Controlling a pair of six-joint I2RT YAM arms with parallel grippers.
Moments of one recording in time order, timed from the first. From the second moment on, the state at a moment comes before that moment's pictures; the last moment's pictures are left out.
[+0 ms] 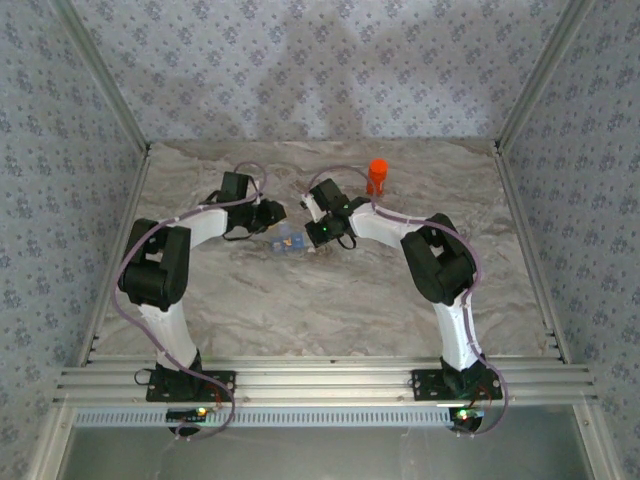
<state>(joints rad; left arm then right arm) -0.26 1.88 1.15 -0.14 0.51 -0.68 0.66 2.08 1.49 -0.41 -0.11 0.09</state>
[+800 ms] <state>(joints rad) -0.27 1.97 1.15 -0.04 0.63 -0.64 0.65 2.08 1.49 -0.41 -0.12 0.09</state>
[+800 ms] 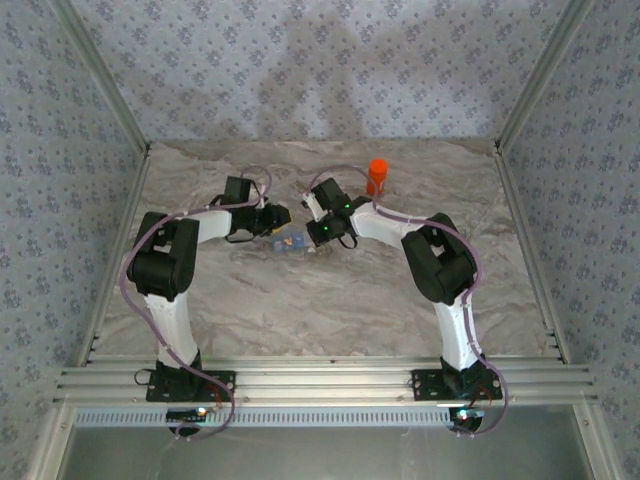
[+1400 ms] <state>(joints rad) -0.31 1.88 1.10 -0.05 0.64 -0.60 0.64 2.08 1.49 -0.41 -0.12 0.09</state>
